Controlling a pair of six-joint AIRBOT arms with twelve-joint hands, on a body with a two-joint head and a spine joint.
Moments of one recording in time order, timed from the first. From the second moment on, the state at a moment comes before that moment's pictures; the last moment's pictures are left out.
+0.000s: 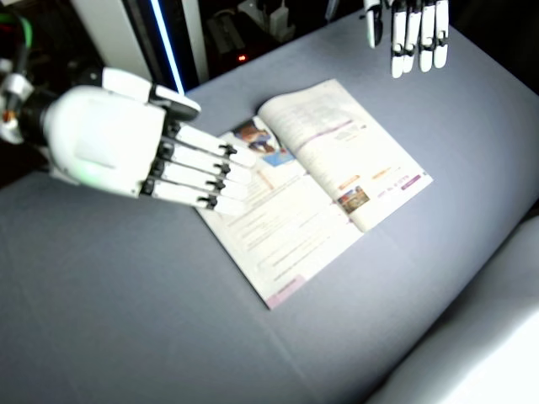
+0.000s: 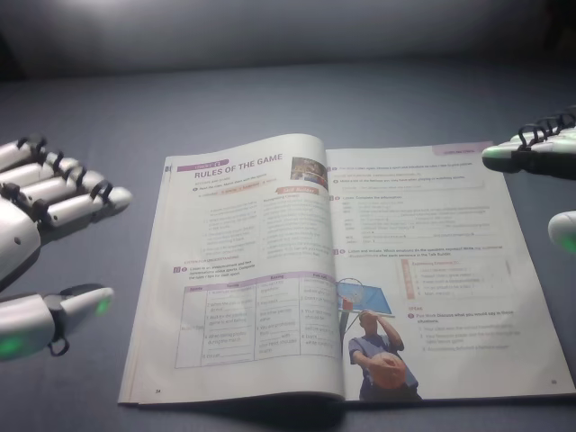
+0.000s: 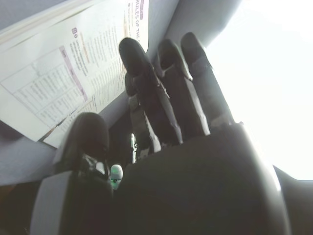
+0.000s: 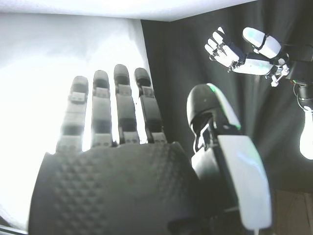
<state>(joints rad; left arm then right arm) 1.04 -0.67 0.81 -0.22 -1.03 1.26 -0.82 -0.73 1.01 -0.25 0.79 -0.27</state>
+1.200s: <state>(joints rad) 1.00 -0.72 0.83 -0.18 -0.96 1.25 -0.68 -0.72 1.00 -0.68 0.38 -0.27</state>
